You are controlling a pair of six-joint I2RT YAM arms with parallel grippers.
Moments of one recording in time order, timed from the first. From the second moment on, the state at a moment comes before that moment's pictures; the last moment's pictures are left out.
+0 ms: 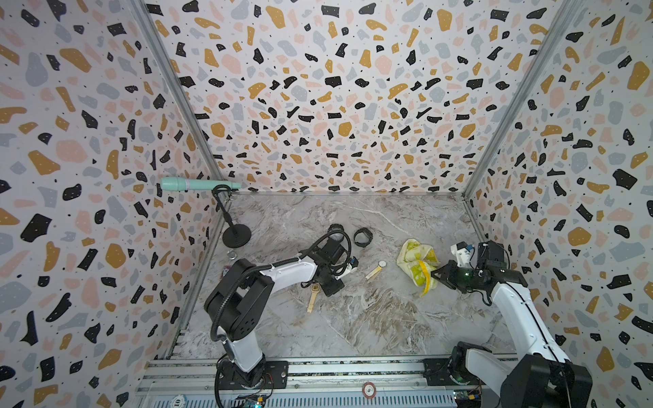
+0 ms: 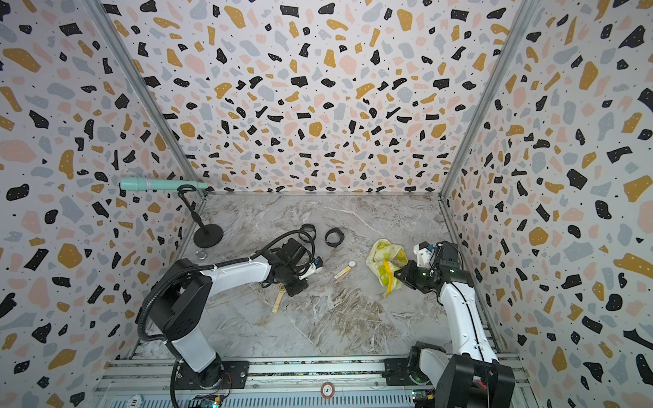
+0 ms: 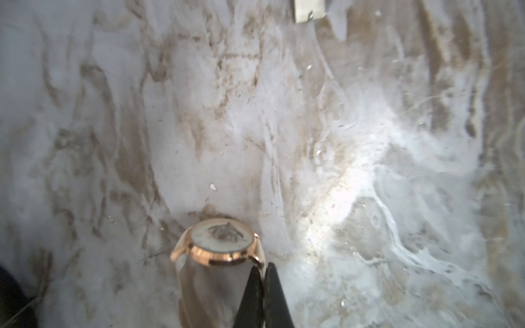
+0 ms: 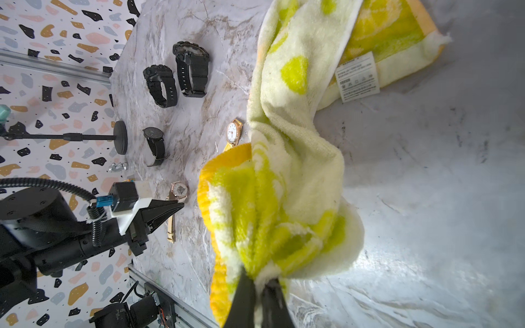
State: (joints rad) left arm -0.68 1.70 1.02 -0.52 0.17 0.38; right arm -0.20 1.05 0.75 -0.78 -0.69 0.27
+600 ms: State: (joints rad) left arm -0.80 1.26 1.00 0.04 0.45 0.34; right arm -0.06 0.95 1.01 -0.85 -0.71 0.25
